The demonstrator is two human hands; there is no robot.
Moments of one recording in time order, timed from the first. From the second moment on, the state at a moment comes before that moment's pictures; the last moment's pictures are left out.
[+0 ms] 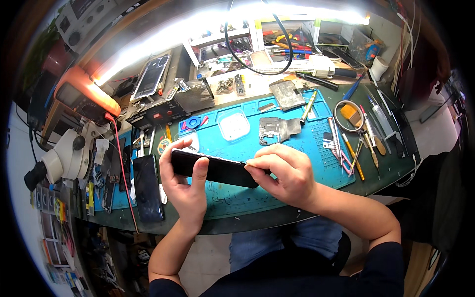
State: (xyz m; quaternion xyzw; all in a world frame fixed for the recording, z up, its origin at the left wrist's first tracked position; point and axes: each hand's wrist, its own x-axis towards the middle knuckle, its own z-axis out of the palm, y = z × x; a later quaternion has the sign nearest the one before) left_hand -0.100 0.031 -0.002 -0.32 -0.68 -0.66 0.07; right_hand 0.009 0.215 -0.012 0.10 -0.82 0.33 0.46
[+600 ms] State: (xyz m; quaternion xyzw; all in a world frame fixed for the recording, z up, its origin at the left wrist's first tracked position) left_hand -0.116 0.031 -0.014 -0.18 -0.61 -0.77 -0.03; right_hand 0.063 0.268 0.026 -0.14 -0.71 0.64 0.25
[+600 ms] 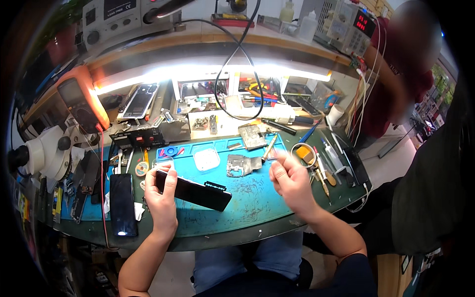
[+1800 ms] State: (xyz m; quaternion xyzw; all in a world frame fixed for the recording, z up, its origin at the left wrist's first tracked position) left_hand -0.117 0.034 -0.012 -0.18 -0.62 -0.76 -0.08; right_hand 0.046 0.243 0.065 0.15 -0.94 -0.01 0.31
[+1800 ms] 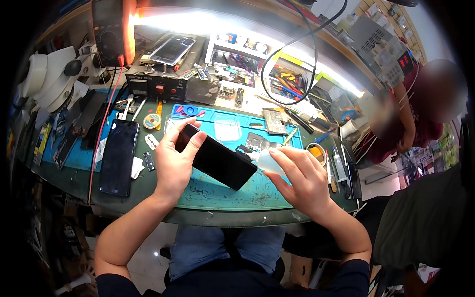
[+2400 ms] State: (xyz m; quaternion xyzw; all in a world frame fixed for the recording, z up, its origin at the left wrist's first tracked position) left_hand -0.115 0.039 -0.013 -0.17 -0.60 -0.78 -0.05; right_hand 0.070 0.253 0.068 0.05 -0.95 0.10 0.28
